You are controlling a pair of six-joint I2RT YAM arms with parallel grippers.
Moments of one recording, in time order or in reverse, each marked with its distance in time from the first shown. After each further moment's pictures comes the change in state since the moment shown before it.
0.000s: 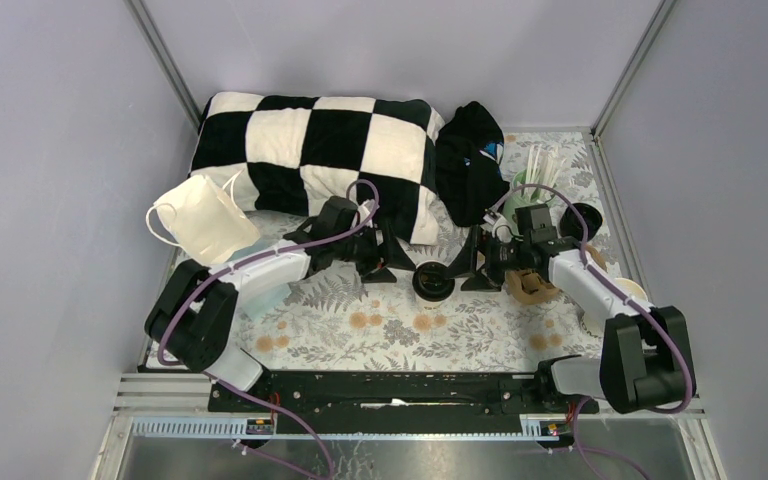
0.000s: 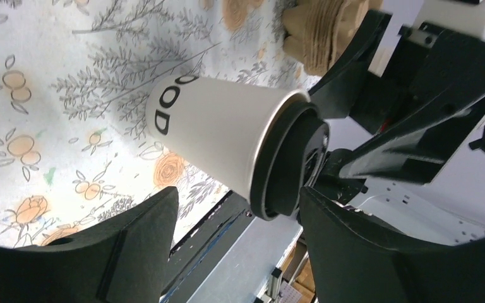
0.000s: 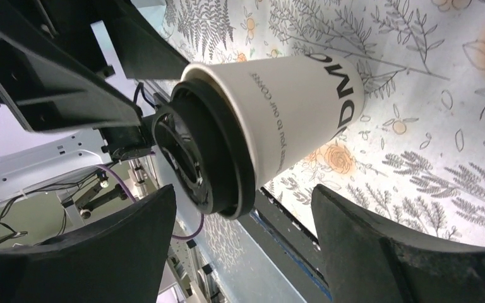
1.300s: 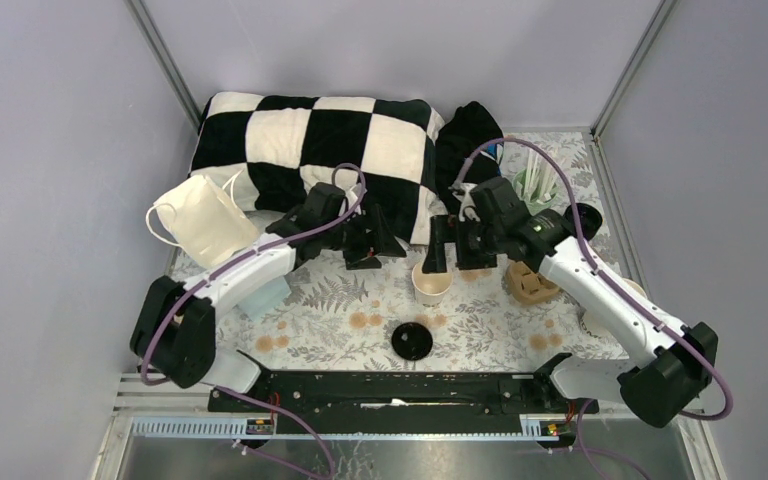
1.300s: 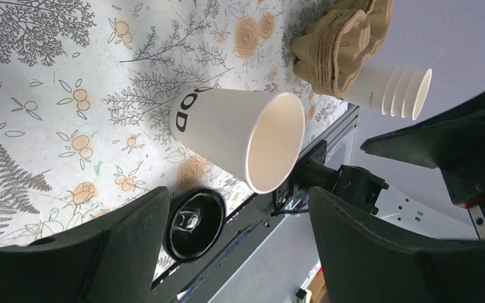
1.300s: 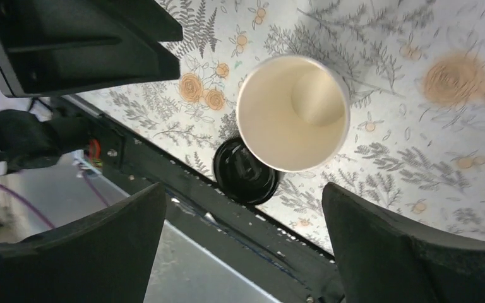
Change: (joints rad) left arm 0.052 -0.067 0.101 -0.183 -0.081 0.115; right arm 0.343 -0.084 0.391 -0.398 0.533 -0.046
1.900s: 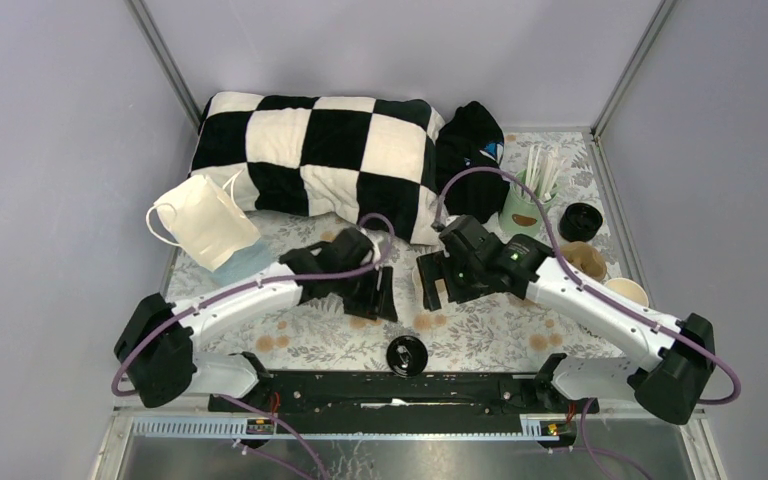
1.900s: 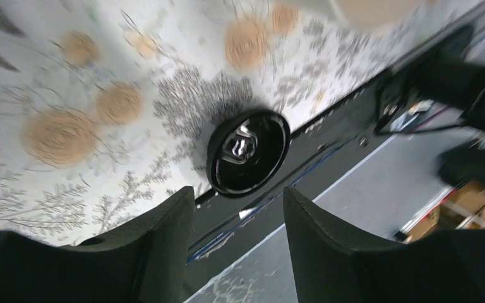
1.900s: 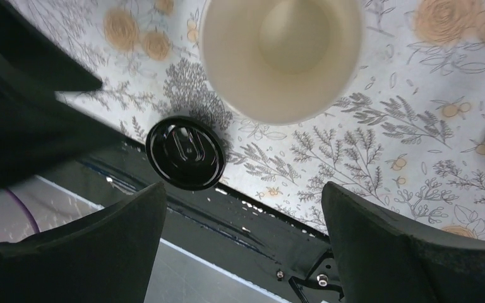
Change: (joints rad) left arm -0.229 -0.161 -0.089 -0.288 -0.197 0.129; right arm 0.314 0.009 -0.042 -0.101 0.314 0.031
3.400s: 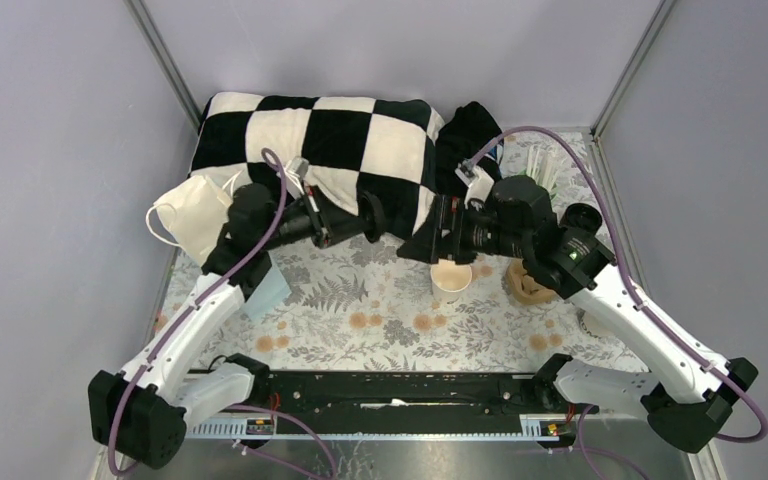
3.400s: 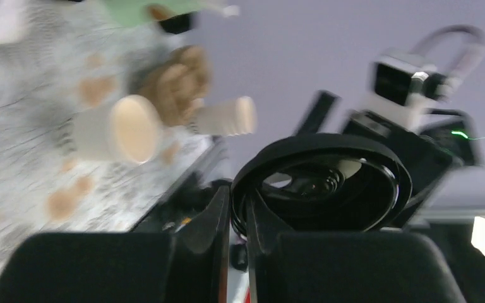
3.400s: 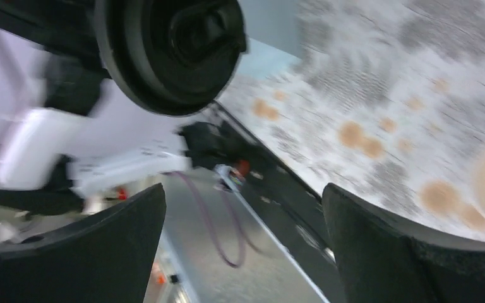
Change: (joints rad) left arm 0.373 -0.272 -0.013 0.362 0.319 -0.322; right arm -0.121 -0.163 0.153 0.225 -0.300 0.196
